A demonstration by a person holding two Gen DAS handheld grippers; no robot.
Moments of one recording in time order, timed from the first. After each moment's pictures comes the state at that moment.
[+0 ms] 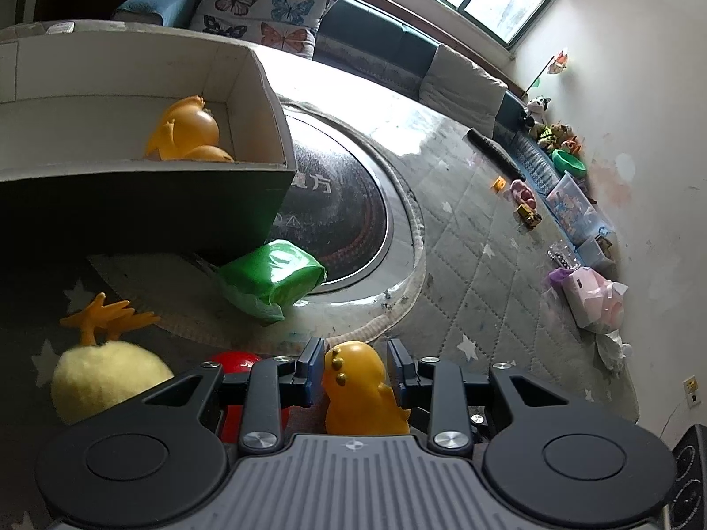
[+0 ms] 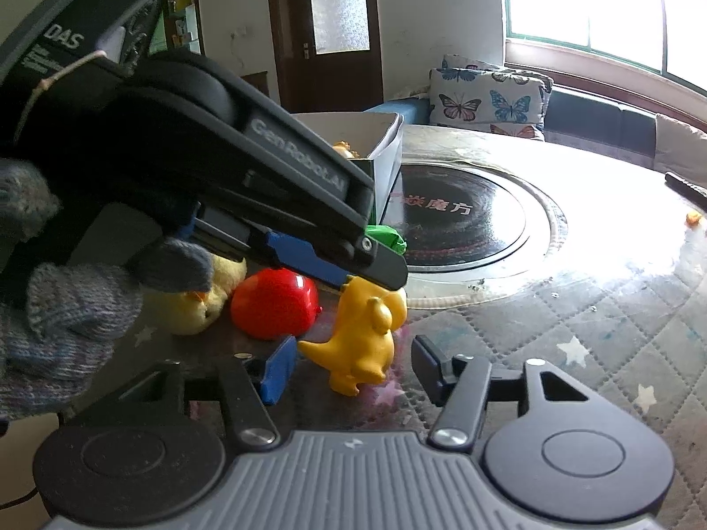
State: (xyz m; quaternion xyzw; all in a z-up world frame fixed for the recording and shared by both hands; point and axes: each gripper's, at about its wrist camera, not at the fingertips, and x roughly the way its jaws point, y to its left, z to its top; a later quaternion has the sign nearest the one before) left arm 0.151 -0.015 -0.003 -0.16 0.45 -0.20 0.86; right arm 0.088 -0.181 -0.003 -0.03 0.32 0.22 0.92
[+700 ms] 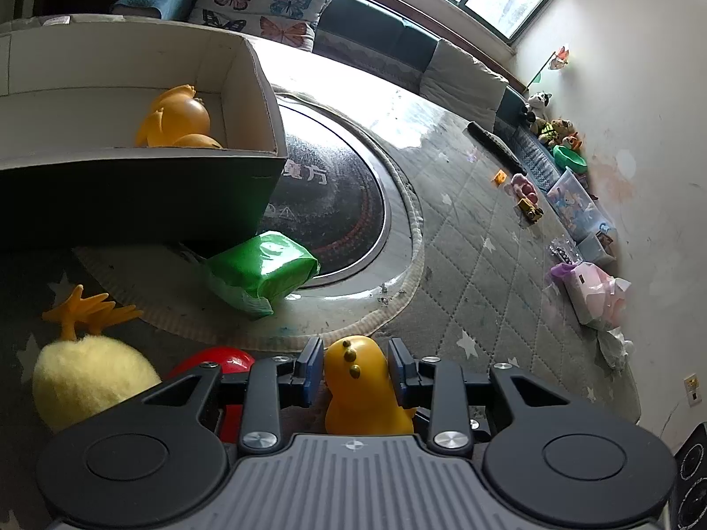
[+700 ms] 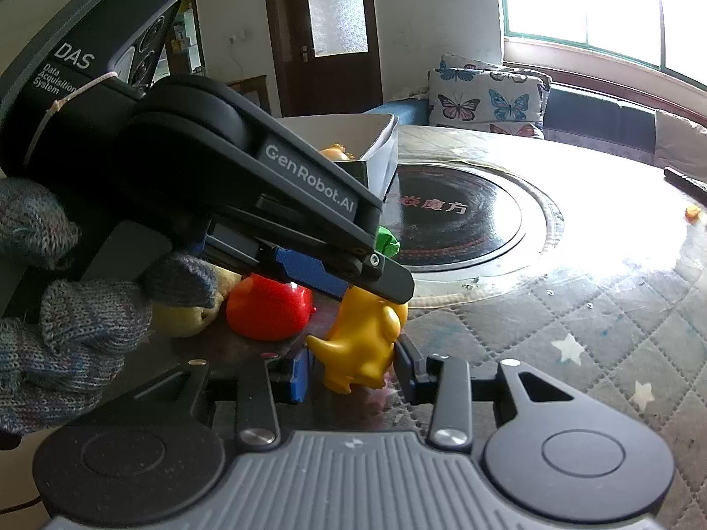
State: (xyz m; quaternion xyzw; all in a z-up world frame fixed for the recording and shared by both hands) left arm 0.152 -0.022 -0.005 -0.16 0.45 -0.20 0.85; right arm 0.089 -0.187 -0.004 -0.02 0.32 0.22 0.92
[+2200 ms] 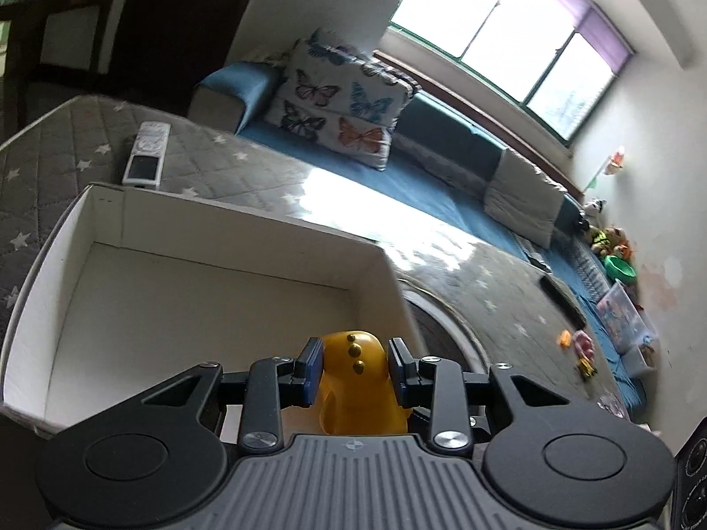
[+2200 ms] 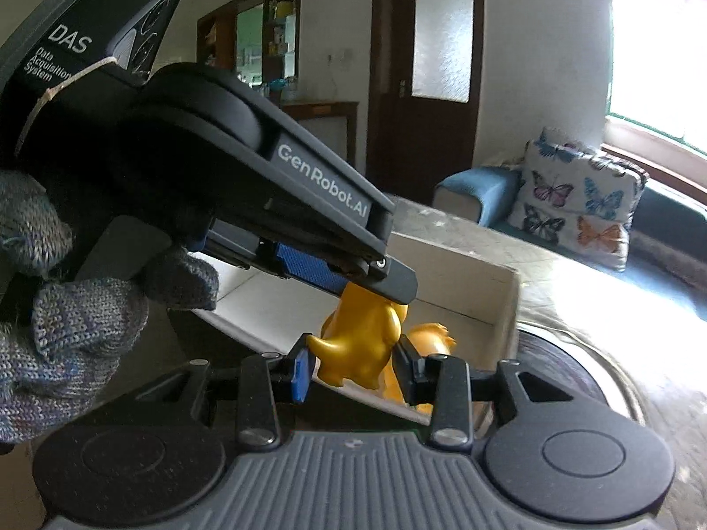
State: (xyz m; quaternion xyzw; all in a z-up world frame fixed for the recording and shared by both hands) left arm 0.237 0.097 0.062 -0.21 0.37 -0.09 0.90; right arm 0.208 -0.057 0.053 -0.11 0.26 0.34 0.90
